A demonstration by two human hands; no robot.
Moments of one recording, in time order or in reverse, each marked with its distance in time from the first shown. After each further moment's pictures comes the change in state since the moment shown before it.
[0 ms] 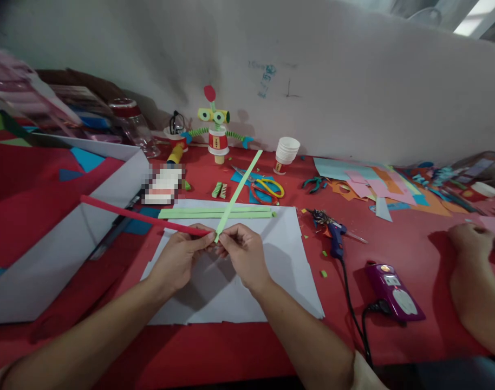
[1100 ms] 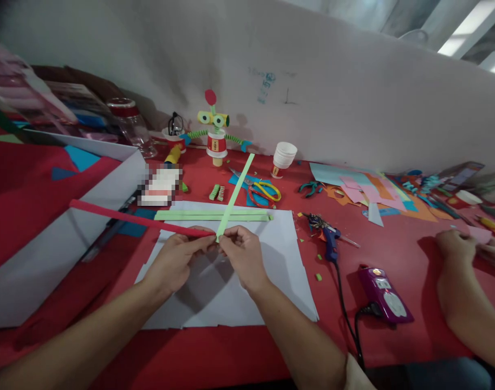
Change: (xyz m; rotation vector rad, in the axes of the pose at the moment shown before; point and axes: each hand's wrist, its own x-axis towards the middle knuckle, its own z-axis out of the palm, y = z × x) left_hand 0.001 0.004 0.003 0.016 0.067 -0.054; right_hand 0.005 0.001 0.000 -0.068 0.118 0.091
